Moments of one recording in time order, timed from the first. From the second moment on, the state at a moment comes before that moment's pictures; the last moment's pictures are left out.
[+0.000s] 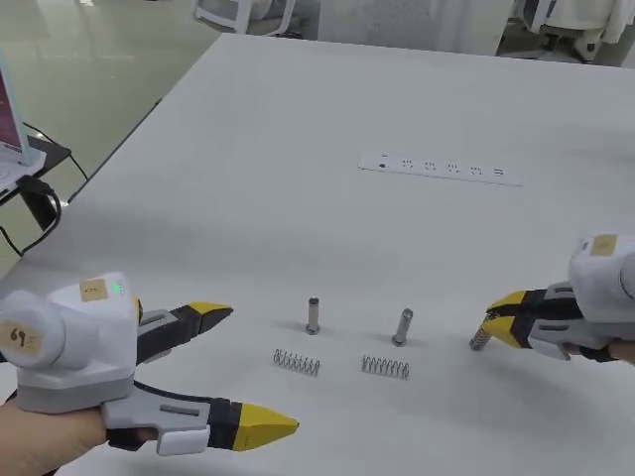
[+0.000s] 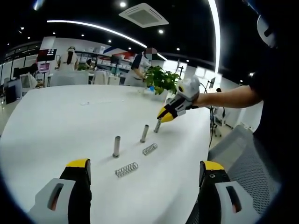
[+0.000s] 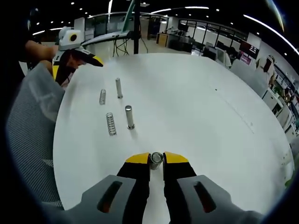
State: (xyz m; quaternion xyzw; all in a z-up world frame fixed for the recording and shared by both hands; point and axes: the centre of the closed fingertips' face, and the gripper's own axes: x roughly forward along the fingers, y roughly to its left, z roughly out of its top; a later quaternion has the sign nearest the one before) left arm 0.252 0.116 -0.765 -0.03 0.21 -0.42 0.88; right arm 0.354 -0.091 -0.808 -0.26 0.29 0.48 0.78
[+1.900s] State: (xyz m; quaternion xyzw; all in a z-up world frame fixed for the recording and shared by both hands) left arm 0.254 0.118 -0.758 -0.03 0.21 -0.43 0.88; right arm 0.324 -0.099 -0.776 -0.25 0.25 0.48 0.80
